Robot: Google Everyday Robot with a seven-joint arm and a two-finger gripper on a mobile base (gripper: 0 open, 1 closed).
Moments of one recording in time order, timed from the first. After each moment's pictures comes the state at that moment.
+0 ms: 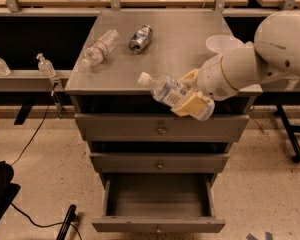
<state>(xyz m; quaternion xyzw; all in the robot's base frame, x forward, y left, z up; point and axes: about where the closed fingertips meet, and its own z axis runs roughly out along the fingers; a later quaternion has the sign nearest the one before) 0.565 -0.092 0.853 -0.62 0.68 0.13 0.36</state>
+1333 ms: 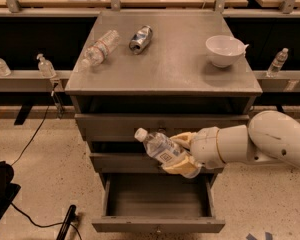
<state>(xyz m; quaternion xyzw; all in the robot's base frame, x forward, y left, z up) 0.477 -0.071 0.726 -0.58 0.68 0.22 0.40</state>
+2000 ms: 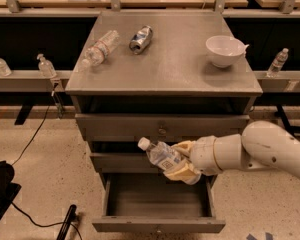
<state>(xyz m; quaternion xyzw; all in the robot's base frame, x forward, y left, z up) 0.481 -0.076 0.682 -0.58 0.69 0.21 0.38</state>
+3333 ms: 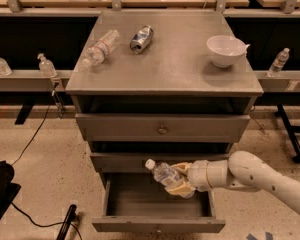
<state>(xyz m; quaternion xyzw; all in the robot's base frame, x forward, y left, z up) 0.508 -0.091 0.518 -0.56 0.69 0.25 0.39</state>
